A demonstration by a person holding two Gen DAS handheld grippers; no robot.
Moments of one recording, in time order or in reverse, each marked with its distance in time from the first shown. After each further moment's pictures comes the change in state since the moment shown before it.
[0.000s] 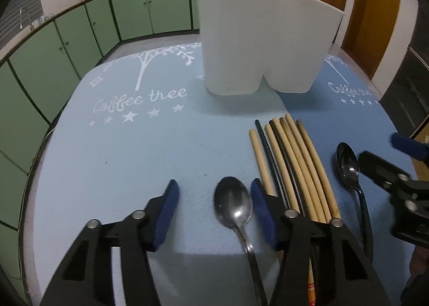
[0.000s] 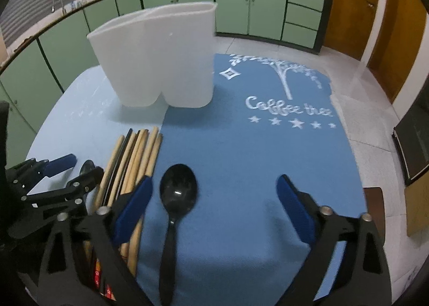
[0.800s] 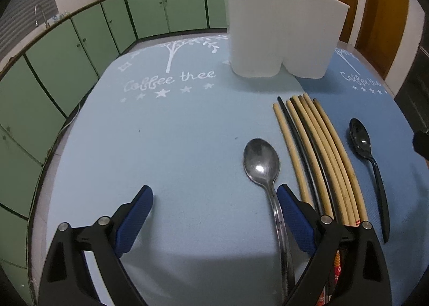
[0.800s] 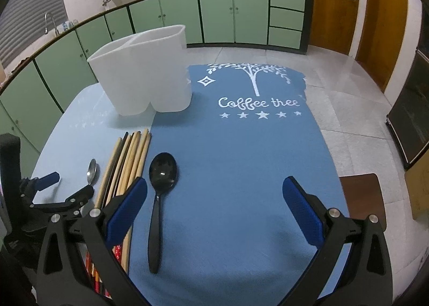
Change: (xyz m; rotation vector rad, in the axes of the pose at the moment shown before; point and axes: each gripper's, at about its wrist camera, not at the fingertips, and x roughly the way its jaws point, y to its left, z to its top) left arm -0.014 0.018 -0.027 -0.021 0.004 0.089; right arm -0.048 -0.029 -0.024 0.077 -0.081 -0.023
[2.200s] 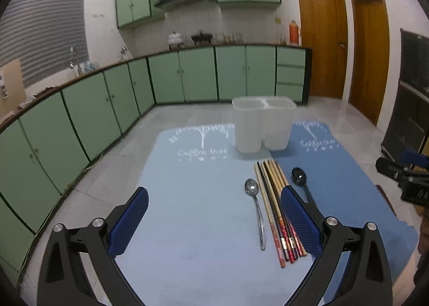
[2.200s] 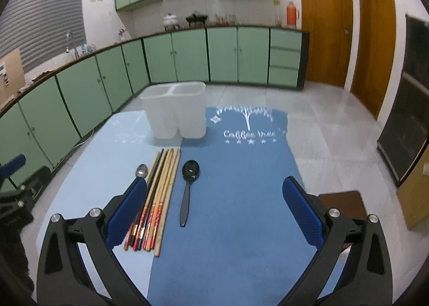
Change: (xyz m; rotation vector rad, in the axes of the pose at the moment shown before) left arm -0.190 0.015 -0.053 -0.030 -0.378 0.036; right arm -0.133 0.004 -0.038 -0.010 -0.192 0.003
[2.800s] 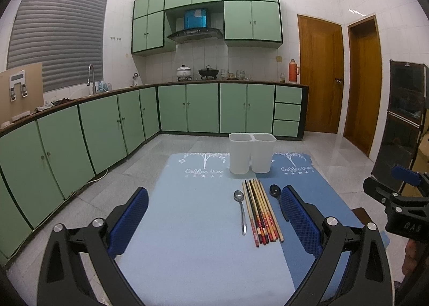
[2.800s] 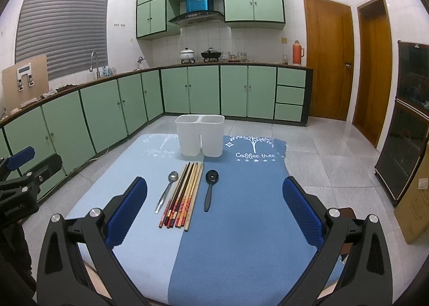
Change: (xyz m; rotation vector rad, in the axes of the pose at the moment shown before) left arm -0.146 0.000 -0.036 -0.074 -0.222 0.007; right arm -0.130 0.028 -0.053 -0.086 -0.231 0.031
